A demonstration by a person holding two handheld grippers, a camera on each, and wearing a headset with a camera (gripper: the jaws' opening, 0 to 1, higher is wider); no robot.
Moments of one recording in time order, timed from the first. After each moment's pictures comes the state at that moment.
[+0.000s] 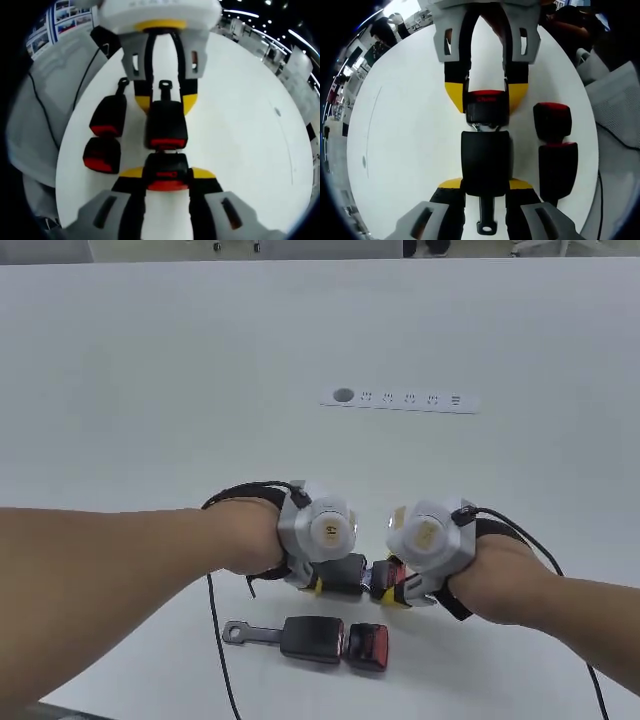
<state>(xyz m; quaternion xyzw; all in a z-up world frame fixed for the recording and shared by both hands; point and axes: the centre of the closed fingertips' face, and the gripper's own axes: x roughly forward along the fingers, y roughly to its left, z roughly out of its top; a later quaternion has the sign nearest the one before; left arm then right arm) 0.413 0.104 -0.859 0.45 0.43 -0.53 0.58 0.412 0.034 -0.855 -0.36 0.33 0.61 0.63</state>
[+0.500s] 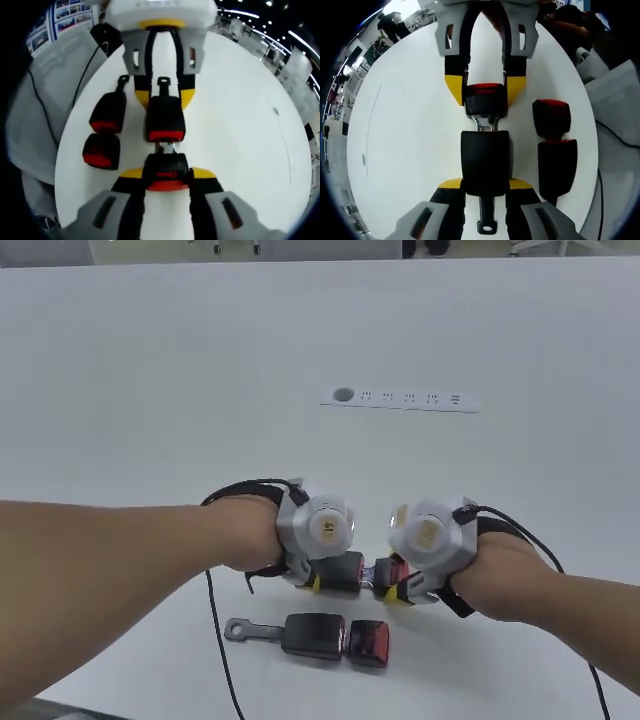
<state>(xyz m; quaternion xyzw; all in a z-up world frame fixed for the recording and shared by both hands) 0.411 0.109 -0.859 0.45 0.43 -0.53 0.58 0.413 0.023 -0.855 -0.37 0.33 0.60 0.63</state>
